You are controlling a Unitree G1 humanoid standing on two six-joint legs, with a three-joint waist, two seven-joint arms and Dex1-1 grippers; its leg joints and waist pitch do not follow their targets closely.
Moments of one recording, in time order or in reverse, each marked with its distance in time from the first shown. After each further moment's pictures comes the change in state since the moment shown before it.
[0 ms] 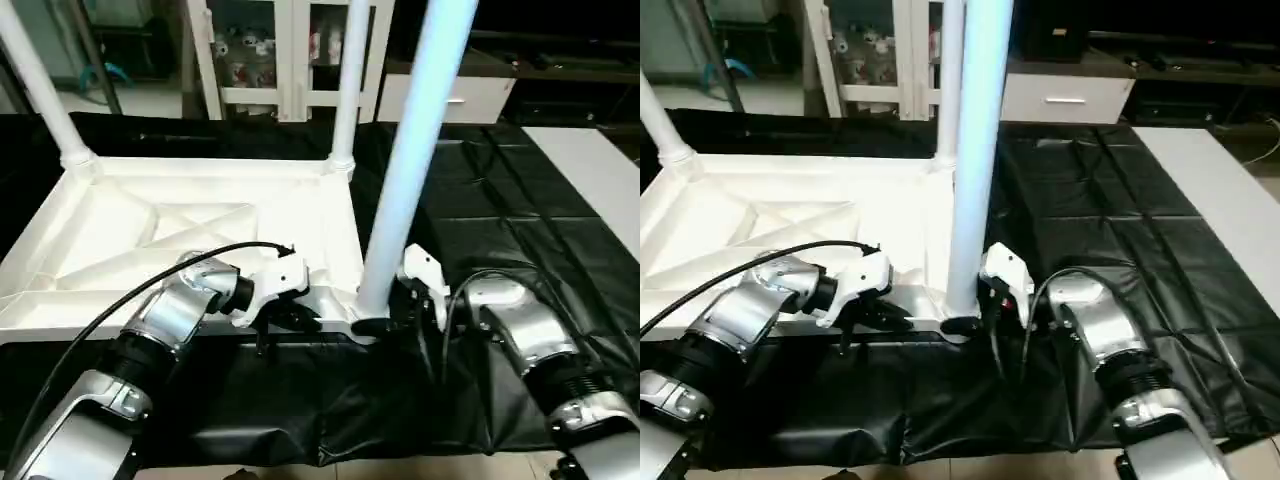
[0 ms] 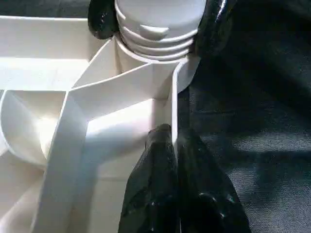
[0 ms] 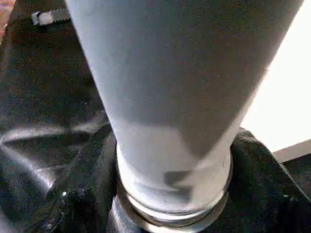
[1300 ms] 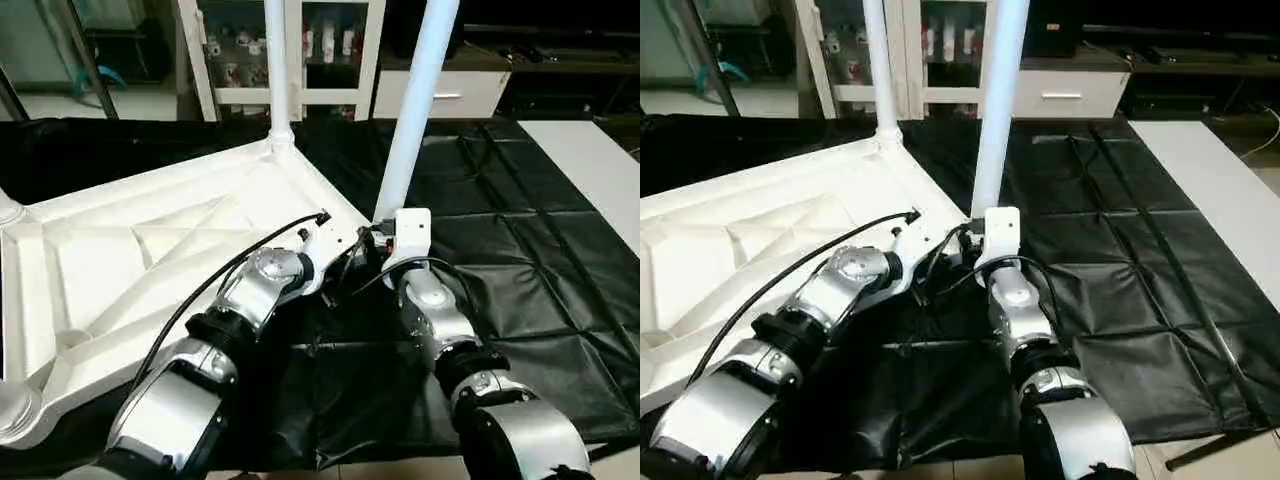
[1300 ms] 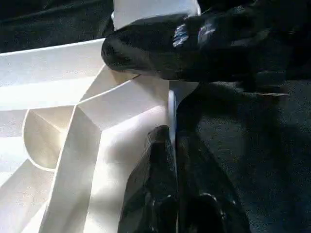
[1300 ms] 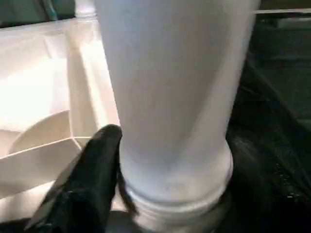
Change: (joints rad) left arm -0.189 -0.294 0.090 0.359 0.108 -0.023 0.672; right arm -0.169 0.363 -0.291 0.402 -0.038 -0.235 -1.068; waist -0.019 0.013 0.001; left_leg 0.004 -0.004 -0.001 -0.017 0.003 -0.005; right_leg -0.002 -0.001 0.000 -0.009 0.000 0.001
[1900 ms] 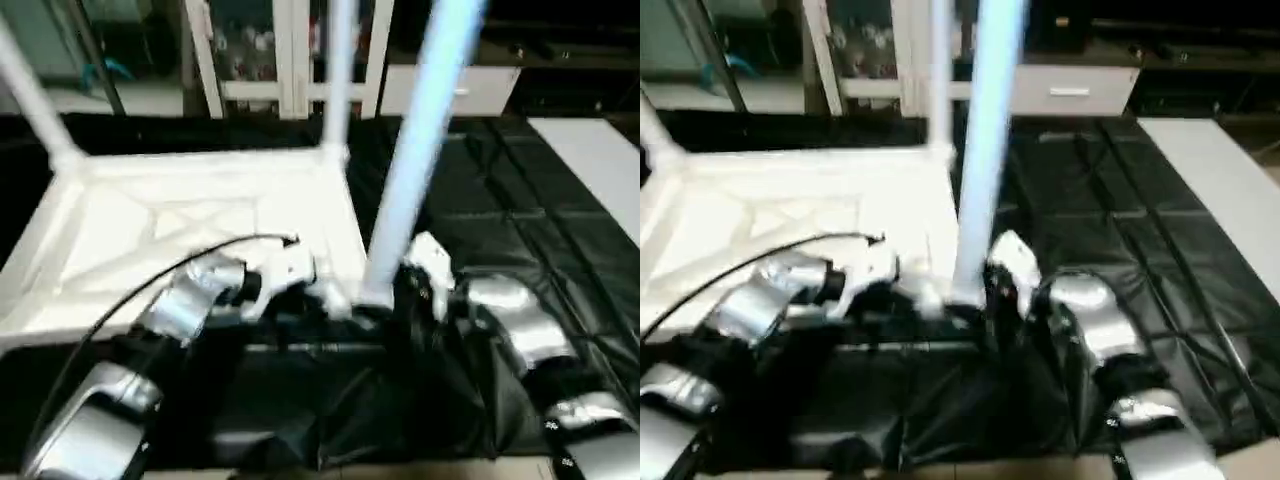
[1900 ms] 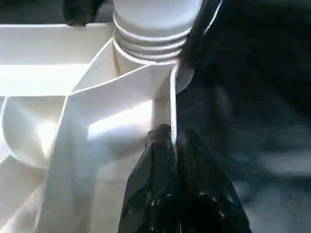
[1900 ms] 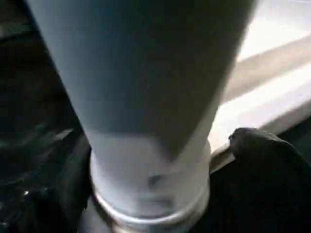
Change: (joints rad) left arm 0.163 0.280 -0.105 -0.333 -0.105 -0.015 -0.658; right arm 0.176 -0.400 0.257 -0.403 0.032 0.192 1.032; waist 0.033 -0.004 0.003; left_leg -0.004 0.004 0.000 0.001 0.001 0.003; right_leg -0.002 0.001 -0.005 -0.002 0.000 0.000
